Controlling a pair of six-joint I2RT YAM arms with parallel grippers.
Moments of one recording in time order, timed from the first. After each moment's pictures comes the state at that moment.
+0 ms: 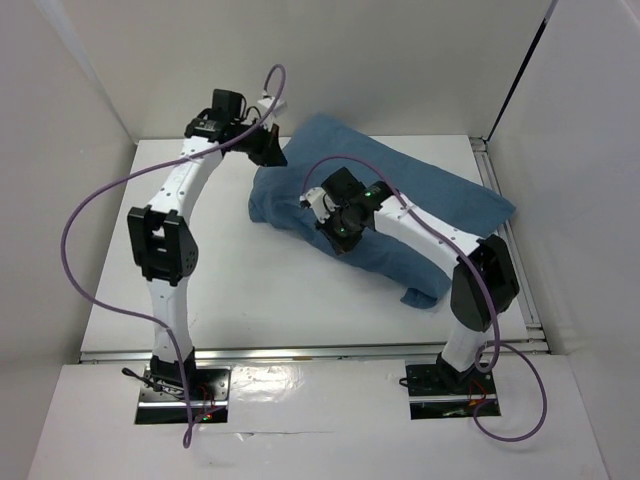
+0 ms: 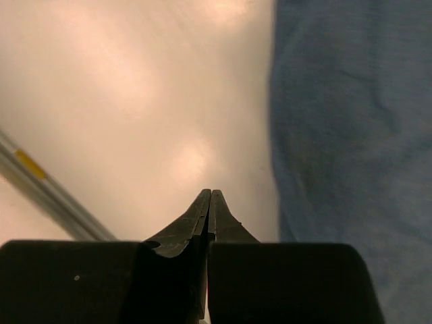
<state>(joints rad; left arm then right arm) -0.18 2.07 2.13 -0.78 0.69 0.26 0.68 1.75 1.47 -0.87 -0.20 -0.22</state>
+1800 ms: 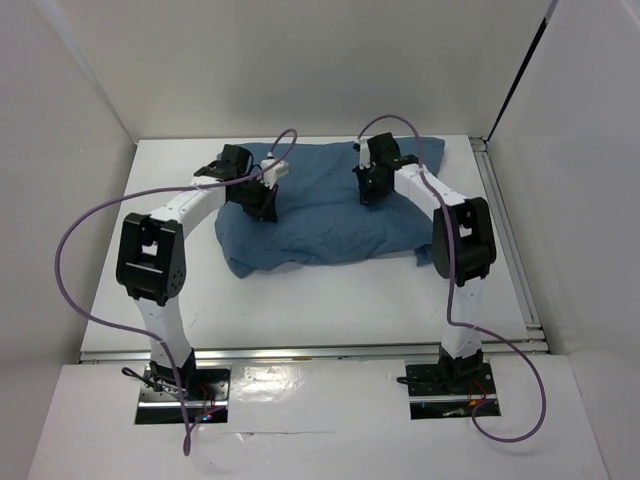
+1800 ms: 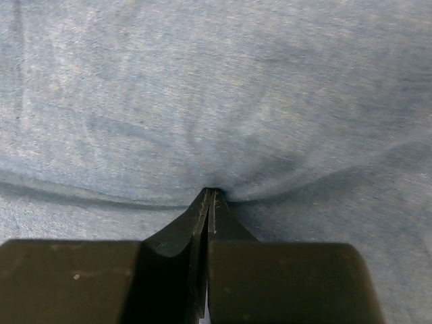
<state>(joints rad) -0.22 1.94 1.50 -0.56 0.54 0.33 0.30 2.09 1.68 -0.54 -0.12 0.00</state>
